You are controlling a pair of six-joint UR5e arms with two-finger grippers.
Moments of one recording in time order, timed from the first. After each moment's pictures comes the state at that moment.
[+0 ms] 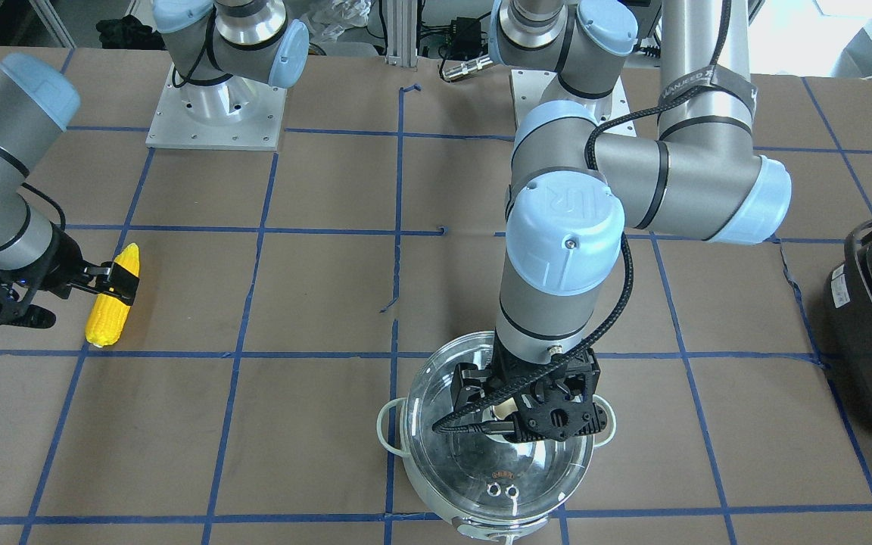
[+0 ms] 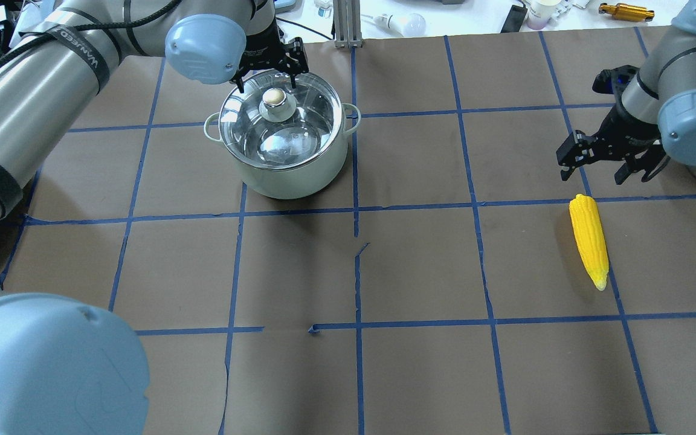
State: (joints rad) left arm -1.75 -2.09 -1.26 -1.22 1.67 -0.27; right arm 1.24 -1.37 1.91 -2.02 -1.62 -0.23
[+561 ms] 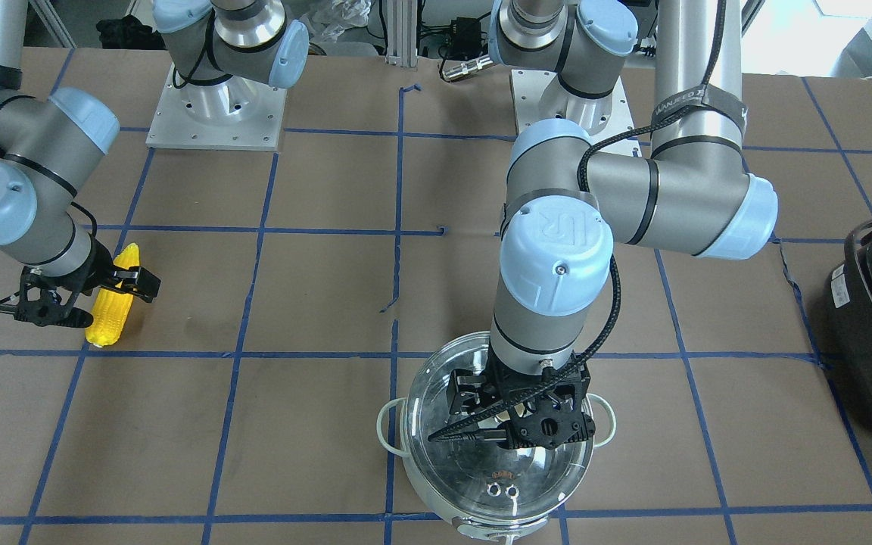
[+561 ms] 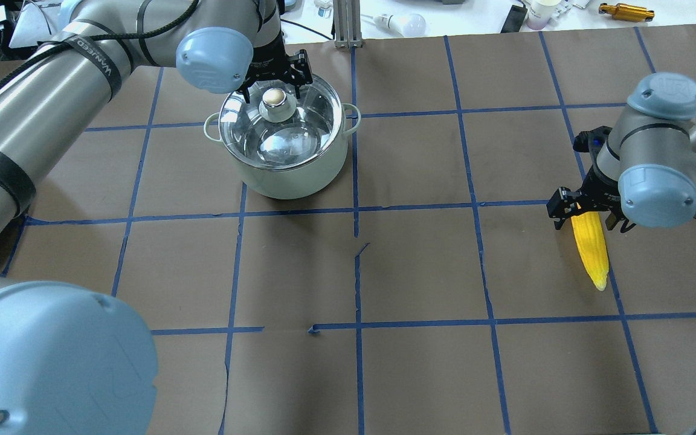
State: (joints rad) left arm -1.75 -2.11 -1.27 -1.22 1.65 -0.27; right arm 1.22 -1.32 2.03 -2.15 -1.67 -0.24
